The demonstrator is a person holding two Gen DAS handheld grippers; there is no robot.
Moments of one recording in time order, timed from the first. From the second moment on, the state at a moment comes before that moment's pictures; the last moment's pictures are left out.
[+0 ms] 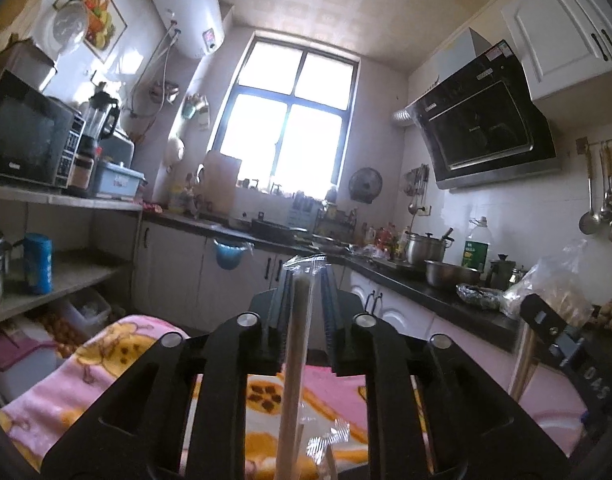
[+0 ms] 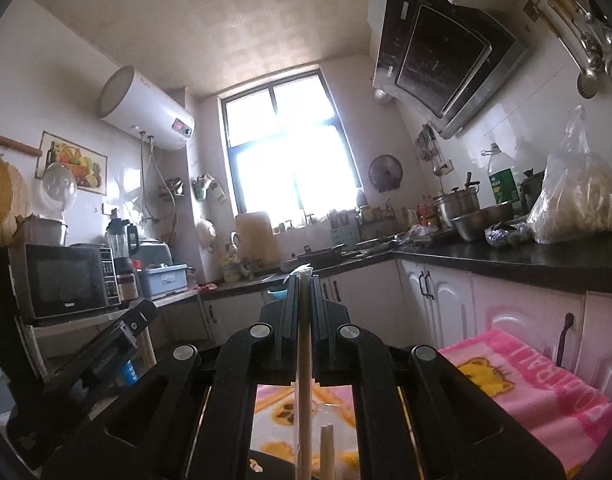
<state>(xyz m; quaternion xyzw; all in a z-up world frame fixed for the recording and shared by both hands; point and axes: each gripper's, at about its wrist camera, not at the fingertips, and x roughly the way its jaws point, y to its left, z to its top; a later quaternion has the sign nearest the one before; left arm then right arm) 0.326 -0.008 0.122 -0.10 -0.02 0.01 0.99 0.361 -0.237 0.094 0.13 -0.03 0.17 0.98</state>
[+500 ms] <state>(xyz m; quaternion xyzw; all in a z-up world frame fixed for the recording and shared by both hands) 0.313 -0.009 0.124 -0.11 0.05 -0.03 0.99 0.331 -0.242 0.085 0.10 0.06 0.21 0.97</state>
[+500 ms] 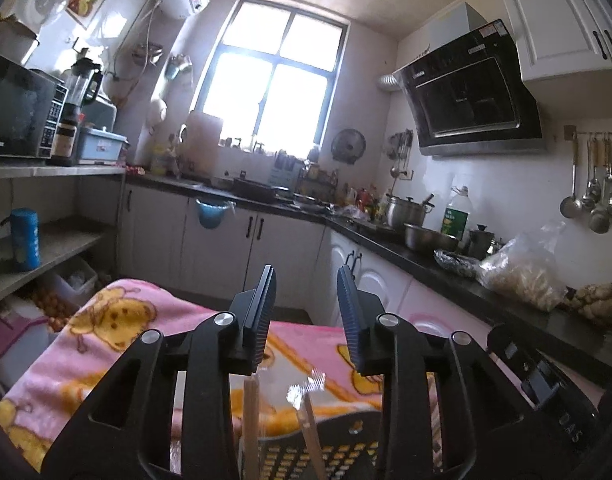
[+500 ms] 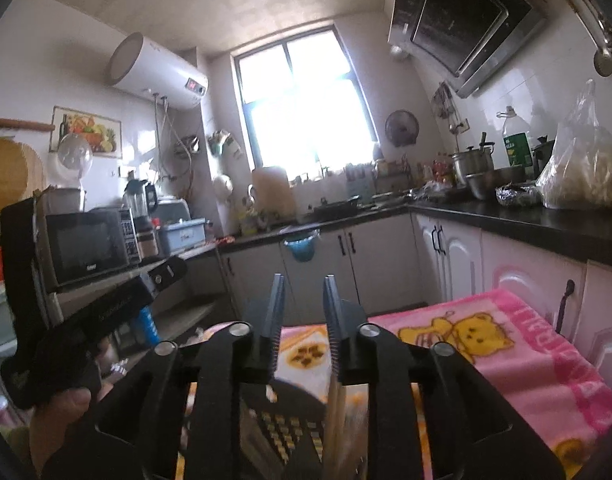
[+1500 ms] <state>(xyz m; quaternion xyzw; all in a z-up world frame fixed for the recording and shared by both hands) 0.191 -0.023 0.122 -0.09 0.15 -0.11 0.98 0.188 -0.280 0.101 0.08 0.09 0.20 0.97</state>
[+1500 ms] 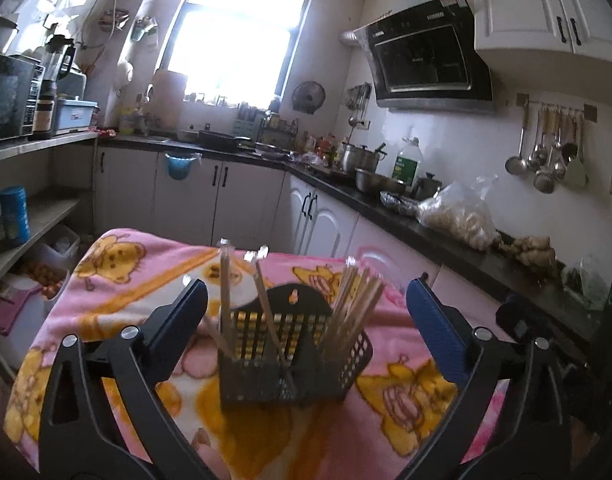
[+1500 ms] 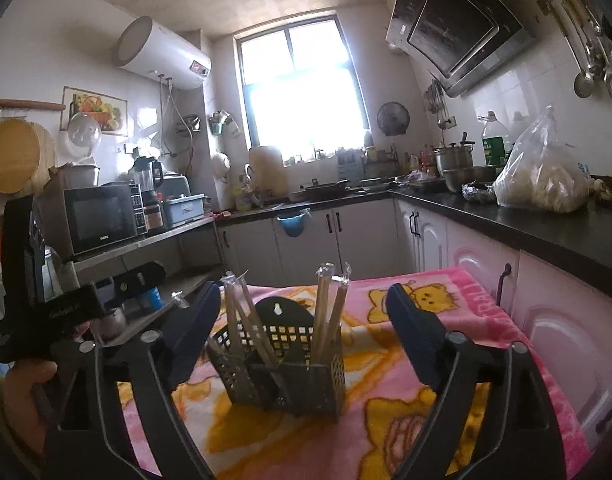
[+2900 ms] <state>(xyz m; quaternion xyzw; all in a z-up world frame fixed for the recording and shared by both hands) 0.107 -0.038 -0.005 -0.05 0.28 -0.05 0.96 0.112 -0.272 -0.002 0.02 0.20 0.17 0.96</state>
